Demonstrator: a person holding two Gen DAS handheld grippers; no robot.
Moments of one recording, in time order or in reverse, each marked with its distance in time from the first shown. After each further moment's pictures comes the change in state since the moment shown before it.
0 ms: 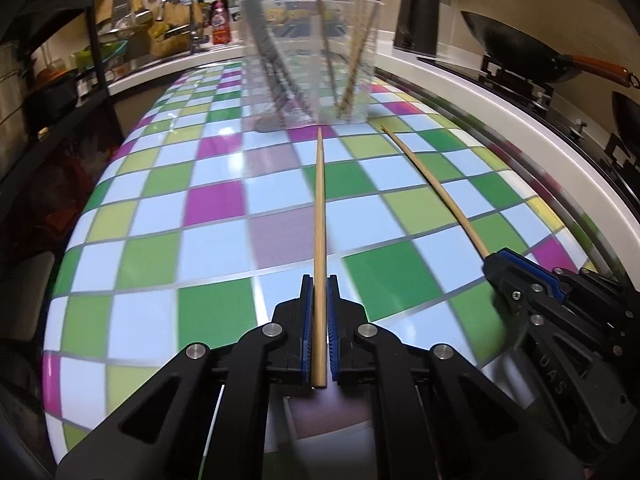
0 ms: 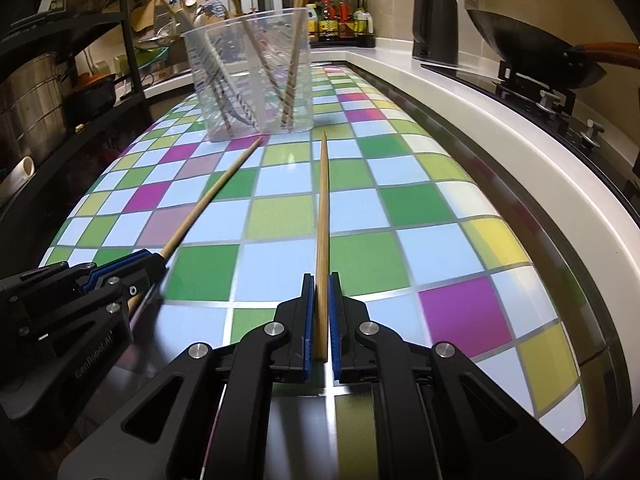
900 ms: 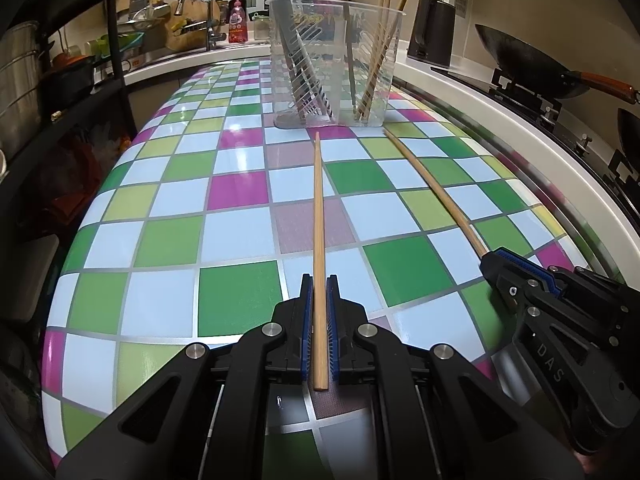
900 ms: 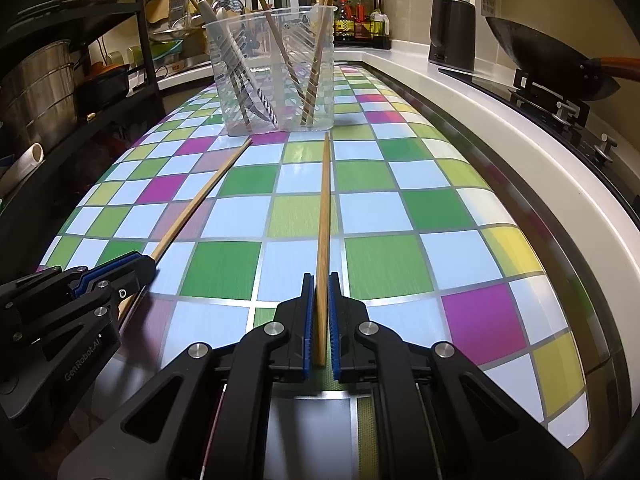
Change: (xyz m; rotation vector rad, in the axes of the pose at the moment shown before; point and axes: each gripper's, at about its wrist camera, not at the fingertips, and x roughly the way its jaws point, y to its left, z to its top) left arm -0.005 0.008 -0.007 -0.047 -0.015 -0.005; right arm 0.002 0.009 0.001 -0.038 0.008 0.022
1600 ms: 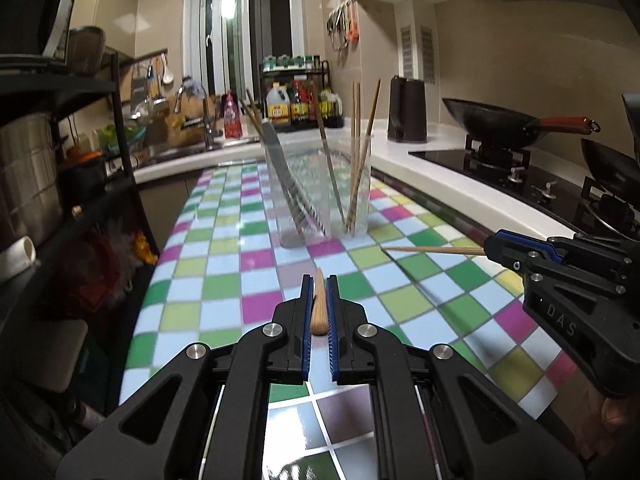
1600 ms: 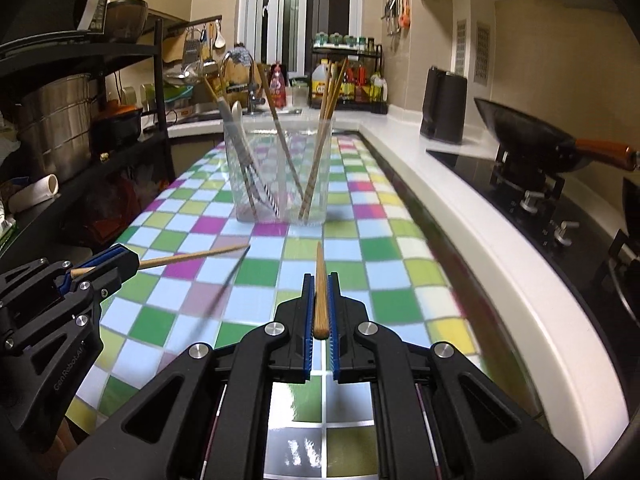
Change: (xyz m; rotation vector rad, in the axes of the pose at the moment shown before) left arm -0.084 -0.011 0.033 0.125 -0.325 0.029; right arm -0.078 0.001 0.047 -0.063 -0.213 -0.037
